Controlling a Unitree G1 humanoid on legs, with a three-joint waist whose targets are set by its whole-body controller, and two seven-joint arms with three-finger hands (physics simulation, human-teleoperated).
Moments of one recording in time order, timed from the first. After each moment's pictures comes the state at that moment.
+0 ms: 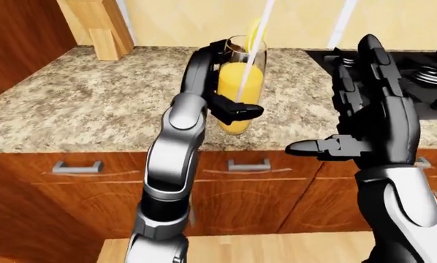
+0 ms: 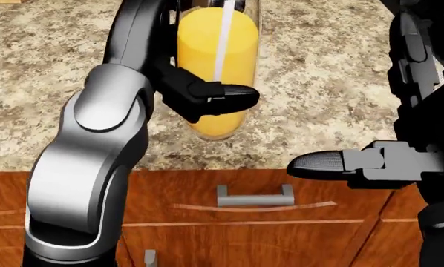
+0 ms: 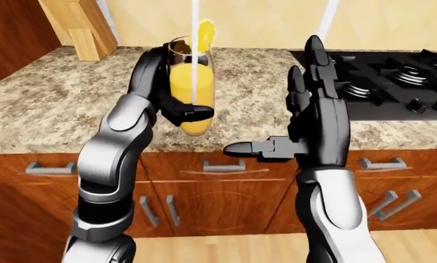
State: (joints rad) left arm -0.86 -0.06 -0.06 -0.18 0.11 0.84 0.00; right arm -0.33 -0.16 -0.21 -0.92 0.29 0.85 -0.14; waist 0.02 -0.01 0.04
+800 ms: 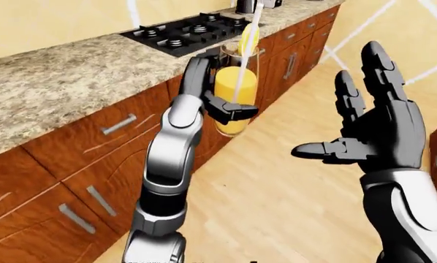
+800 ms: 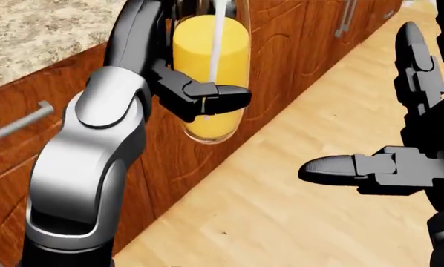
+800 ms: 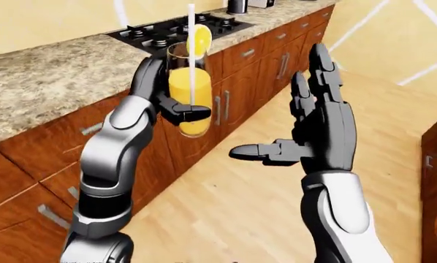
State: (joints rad) left arm -0.86 -0.05 -0.03 -0.10 0.06 0.81 0.01; right arm -0.30 -0.18 -0.25 -0.93 0.38 0.87 -0.18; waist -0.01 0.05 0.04
